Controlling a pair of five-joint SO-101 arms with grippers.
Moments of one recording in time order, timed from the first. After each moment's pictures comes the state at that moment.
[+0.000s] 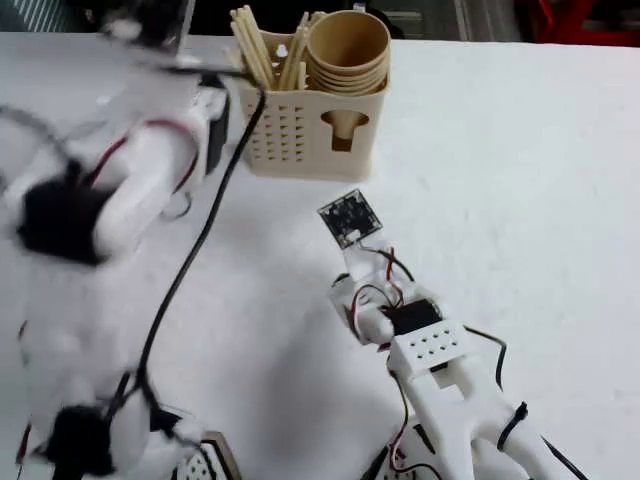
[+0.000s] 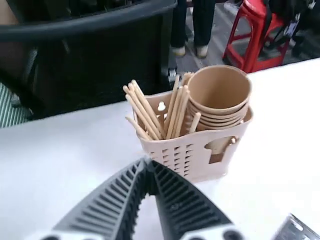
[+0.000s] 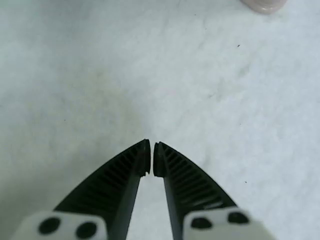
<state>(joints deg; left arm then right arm) 9.4 -19.3 -26.1 83.6 -2.1 -24.8 -39.6 68.5 33.9 12.0</state>
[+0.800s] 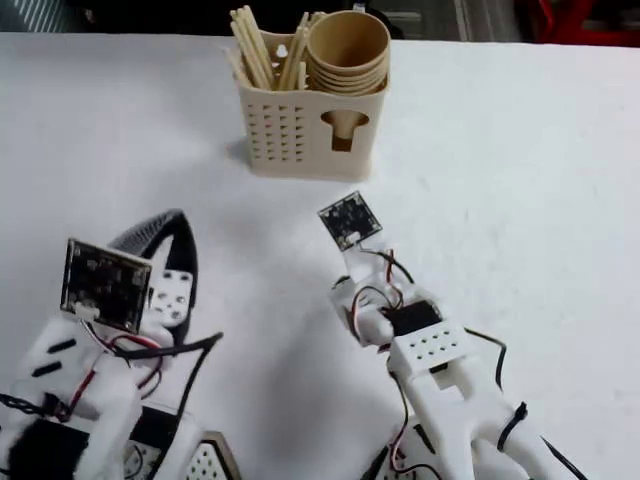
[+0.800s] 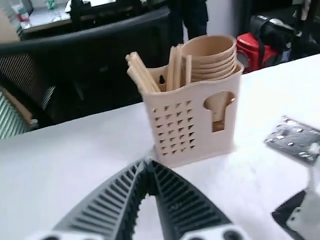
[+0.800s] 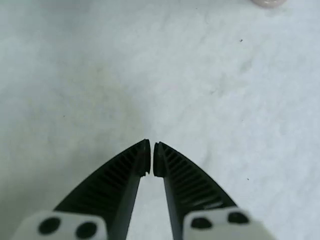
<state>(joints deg) 8.9 -82.9 41.9 68.8 -8.0 -24.8 -39.6 69.2 33.9 12.0</state>
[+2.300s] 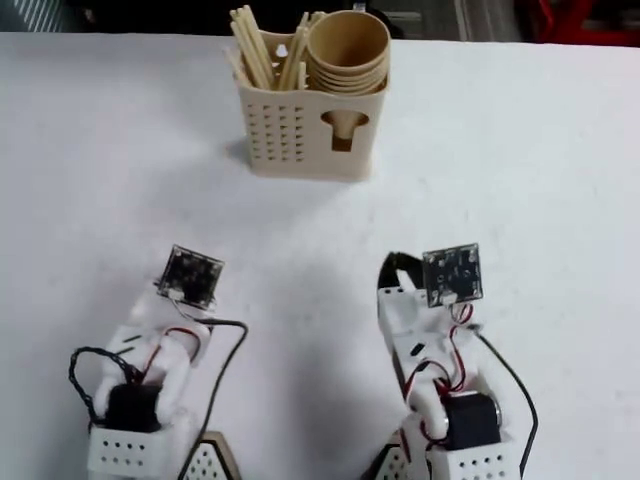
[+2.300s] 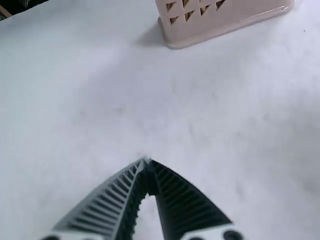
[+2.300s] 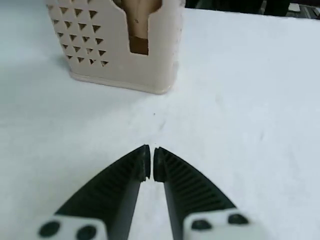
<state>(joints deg) -0.5 -103.6 96.4 54.3 -16.8 -12.2 -102.1 85.4 51.9 2.0</state>
